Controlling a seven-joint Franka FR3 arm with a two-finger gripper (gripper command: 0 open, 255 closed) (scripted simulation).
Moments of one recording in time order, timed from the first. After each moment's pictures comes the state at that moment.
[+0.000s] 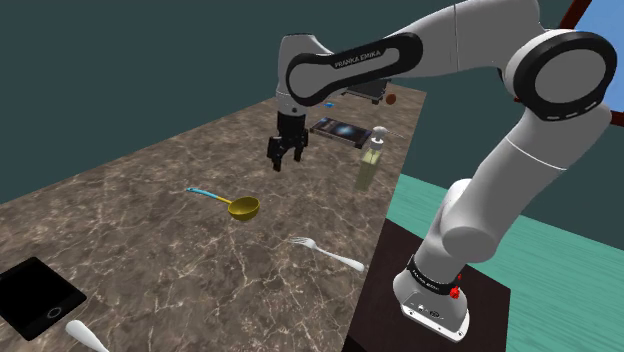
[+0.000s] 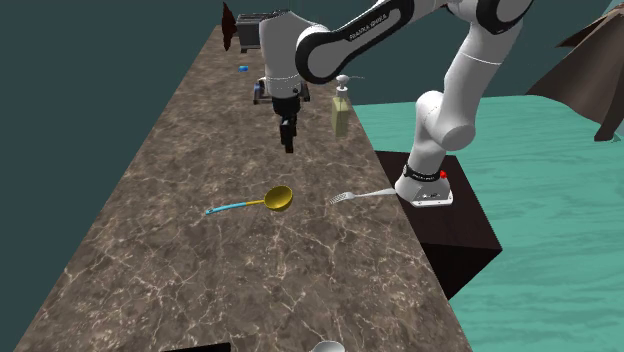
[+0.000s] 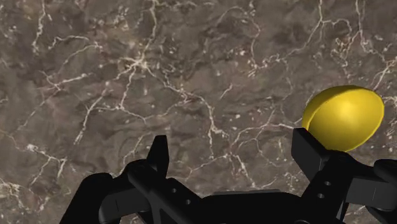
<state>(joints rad) 0.16 -0.16 0.06 -2.20 0.09 1.99 0.13</state>
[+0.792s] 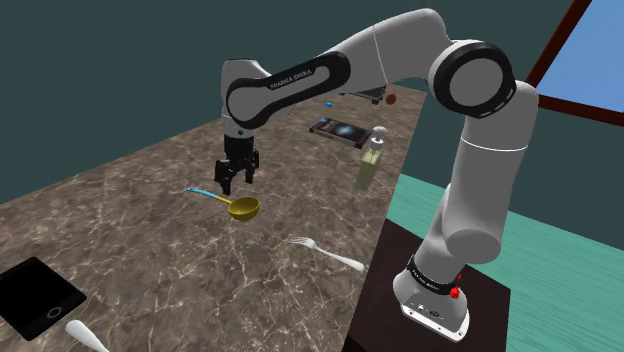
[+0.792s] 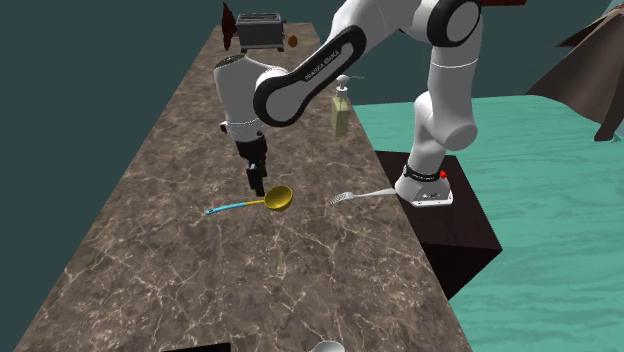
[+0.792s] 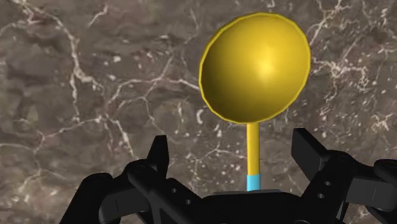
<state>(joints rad) 0.24 0.22 0.14 -1.91 0.15 2.07 0.11</state>
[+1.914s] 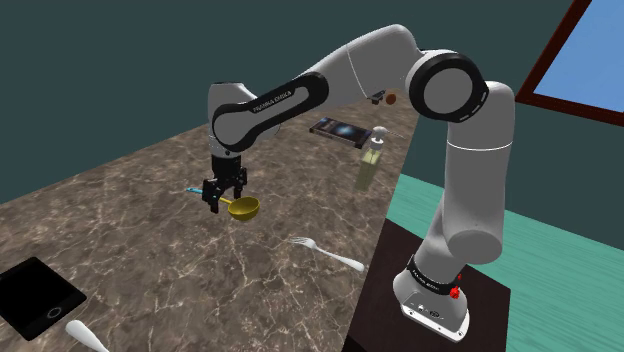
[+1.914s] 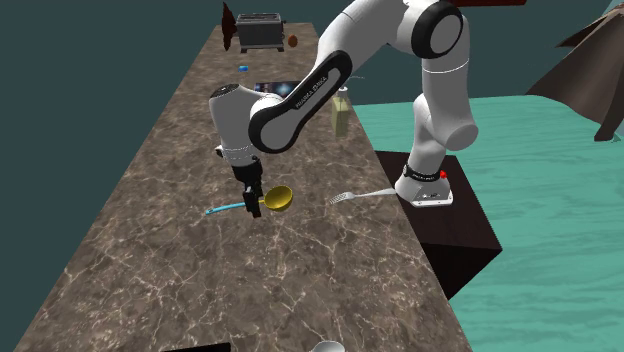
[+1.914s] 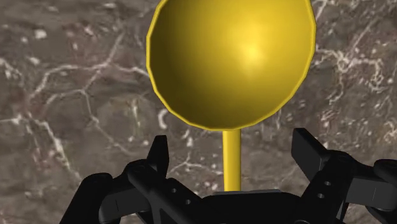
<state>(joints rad) 0.27 0.35 0.16 -1.86 0.16 2.15 0.11</state>
